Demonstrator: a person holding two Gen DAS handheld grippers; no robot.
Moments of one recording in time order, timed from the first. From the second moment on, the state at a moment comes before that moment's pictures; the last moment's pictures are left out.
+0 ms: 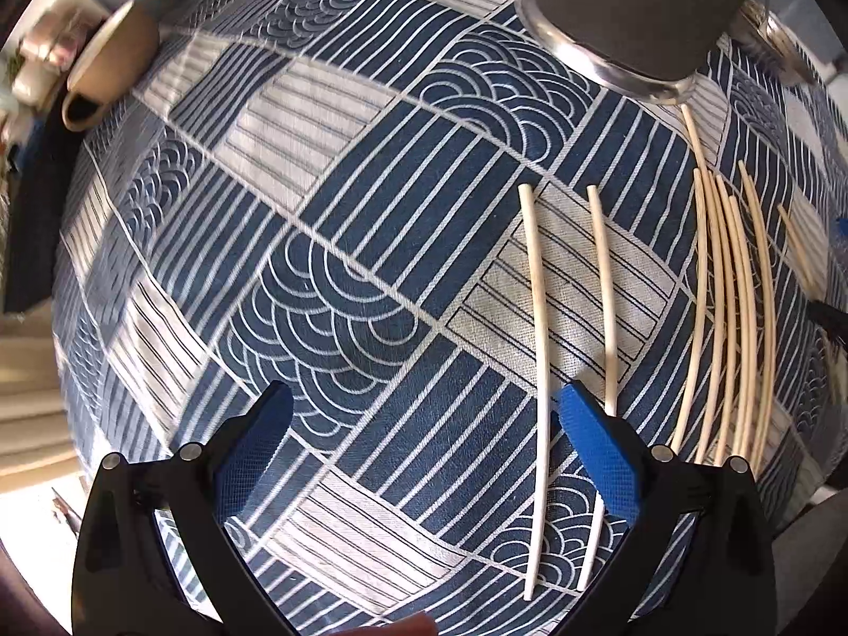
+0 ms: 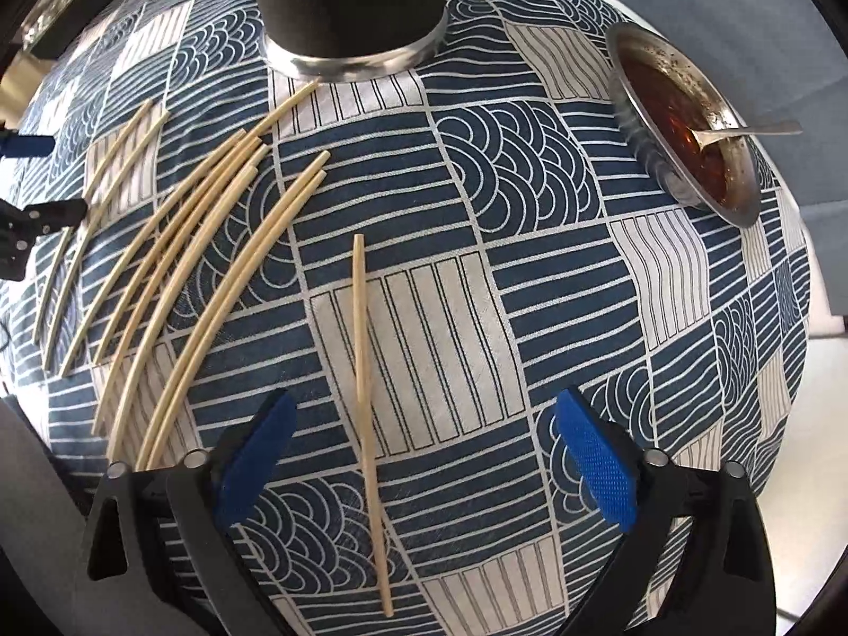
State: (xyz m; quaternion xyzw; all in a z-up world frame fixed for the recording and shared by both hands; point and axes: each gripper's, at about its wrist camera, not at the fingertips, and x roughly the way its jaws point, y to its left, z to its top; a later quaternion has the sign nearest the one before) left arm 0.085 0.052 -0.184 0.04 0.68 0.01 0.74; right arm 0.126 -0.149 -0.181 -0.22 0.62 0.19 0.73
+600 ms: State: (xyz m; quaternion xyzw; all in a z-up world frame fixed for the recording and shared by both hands) left arm 0.099 0.063 -0.186 0.03 0.69 -0.03 0.72; right arm 0.141 -0.160 -0.185 -0.20 0.64 0.25 0.70
